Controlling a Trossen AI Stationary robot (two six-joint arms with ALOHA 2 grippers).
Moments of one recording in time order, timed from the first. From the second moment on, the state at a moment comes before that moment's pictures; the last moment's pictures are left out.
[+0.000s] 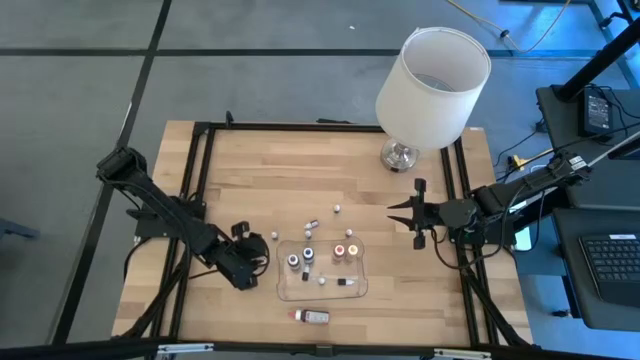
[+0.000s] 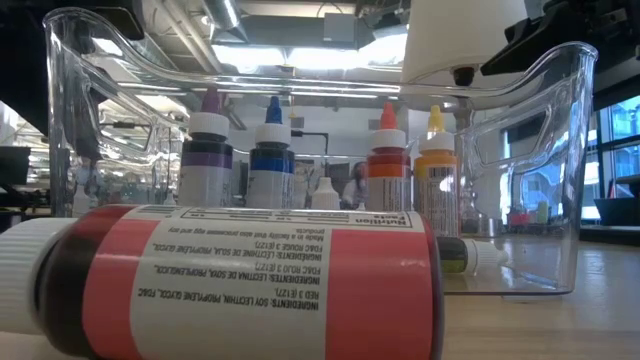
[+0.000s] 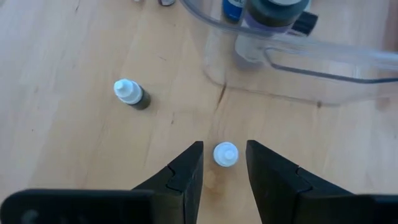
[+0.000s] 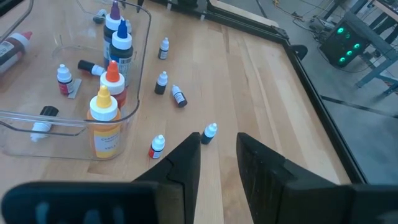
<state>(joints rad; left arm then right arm) -0.64 1.38 0.80 -0.60 -0.40 -0.85 0.40 0.76 0.54 -0.28 0.52 -0.08</state>
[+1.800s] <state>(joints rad) -0.64 1.54 0.80 -0.54 -0.37 -0.88 0.40 0.76 0.54 -0.28 0.52 -0.08</state>
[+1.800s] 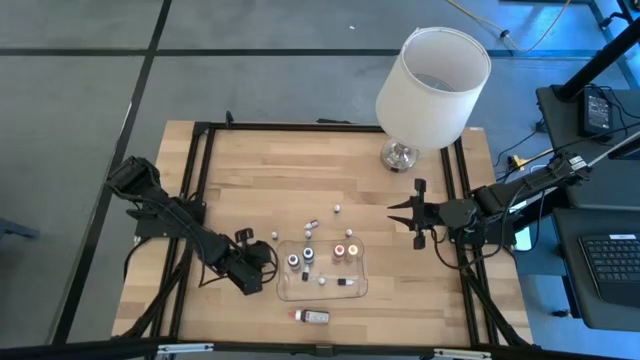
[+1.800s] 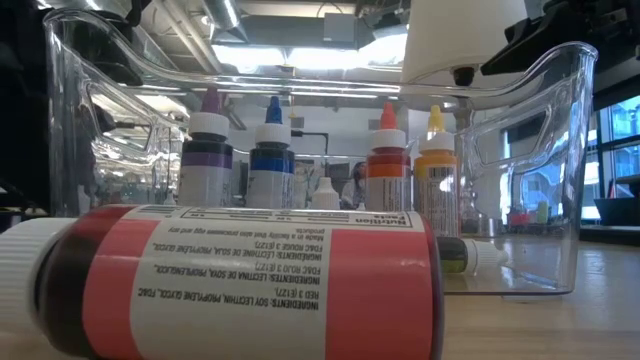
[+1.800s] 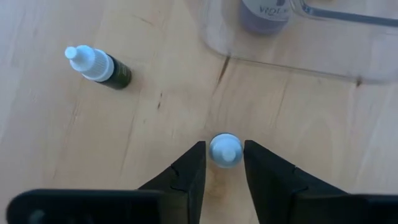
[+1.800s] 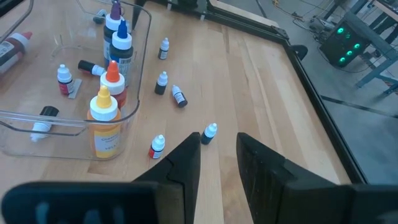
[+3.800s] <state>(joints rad) -0.58 1.55 1.04 -0.29 -0.34 -0.38 0.40 0.76 0.54 -0.28 0.52 -0.08</state>
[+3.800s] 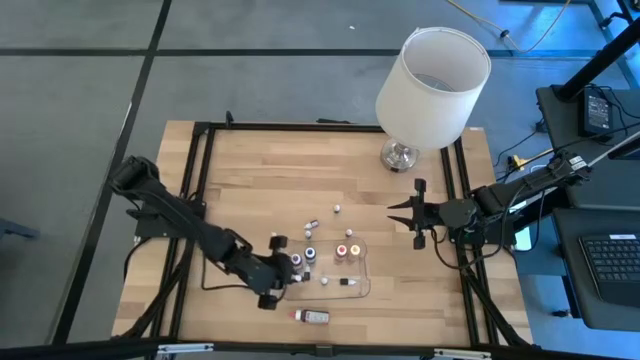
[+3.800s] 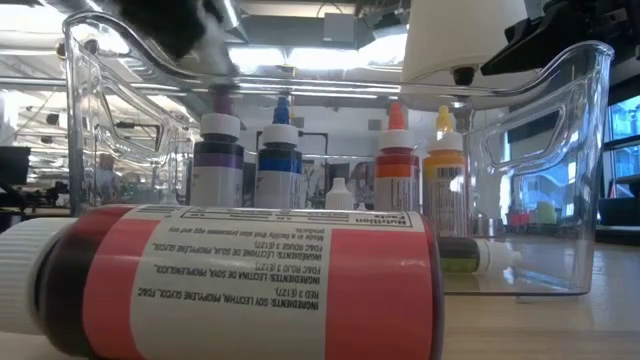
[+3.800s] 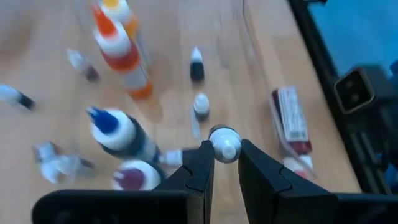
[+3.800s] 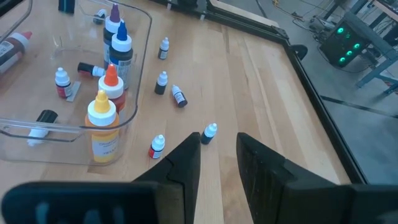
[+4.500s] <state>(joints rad) -0.56 1.67 1.03 -0.29 -0.24 -0.43 0.40 0.76 0.54 -0.28 0.52 -0.08</state>
